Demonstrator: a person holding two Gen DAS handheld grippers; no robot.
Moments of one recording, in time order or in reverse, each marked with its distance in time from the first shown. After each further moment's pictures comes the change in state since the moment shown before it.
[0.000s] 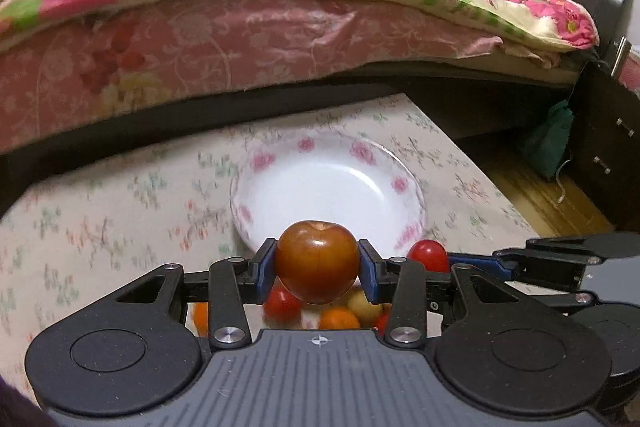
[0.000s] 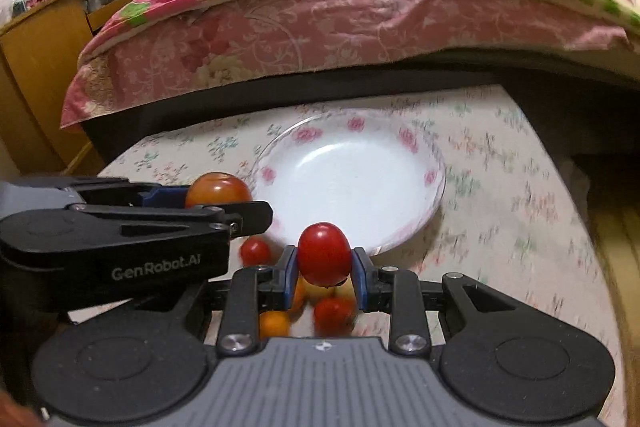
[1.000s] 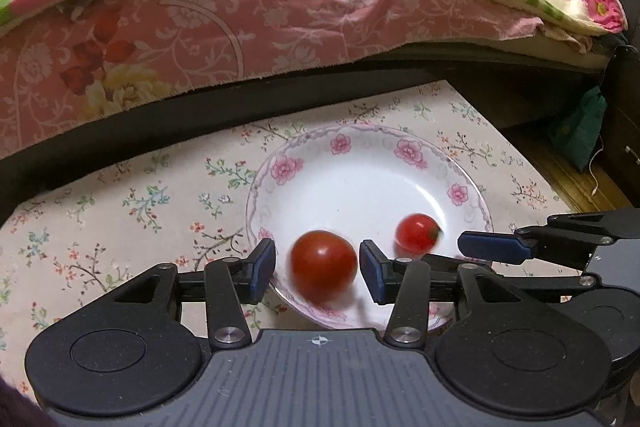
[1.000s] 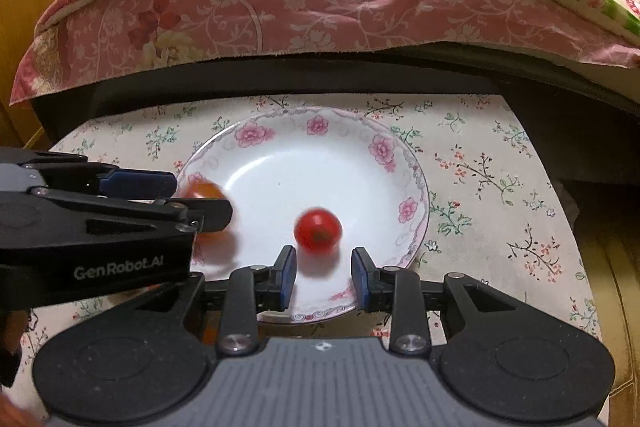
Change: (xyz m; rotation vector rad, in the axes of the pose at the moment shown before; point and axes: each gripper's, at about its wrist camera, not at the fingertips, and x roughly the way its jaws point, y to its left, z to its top) left arm 0.055 0.018 0.014 0.013 0.040 0.061; right arm 0.063 -0.023 0.020 -0.063 0.030 -0.080
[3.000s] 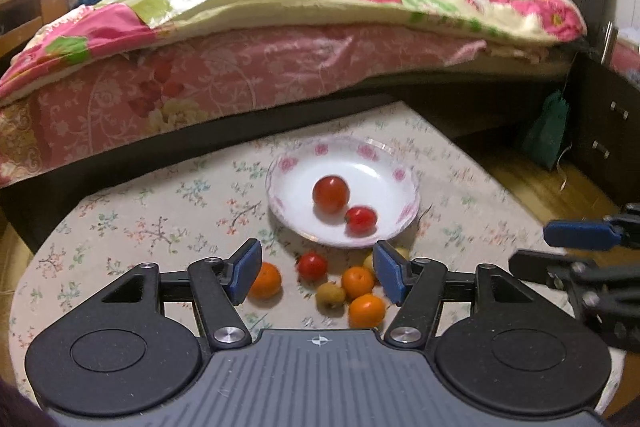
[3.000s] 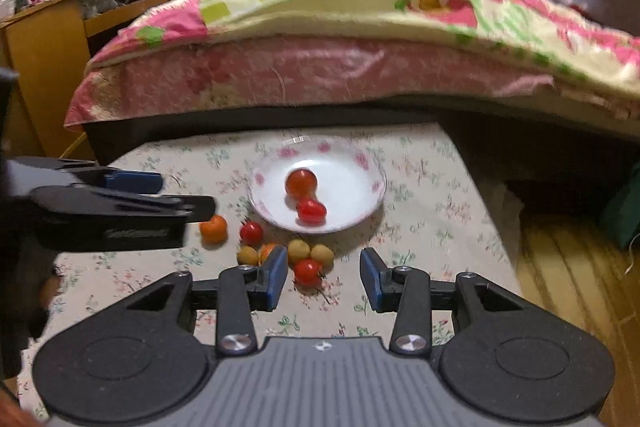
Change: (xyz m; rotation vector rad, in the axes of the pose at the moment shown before) left arm -0.128 -0.006 -0.044 0.052 -0.078 -0.011; right arm -0.171 0.040 -0.056 0.040 -0.095 -0.064
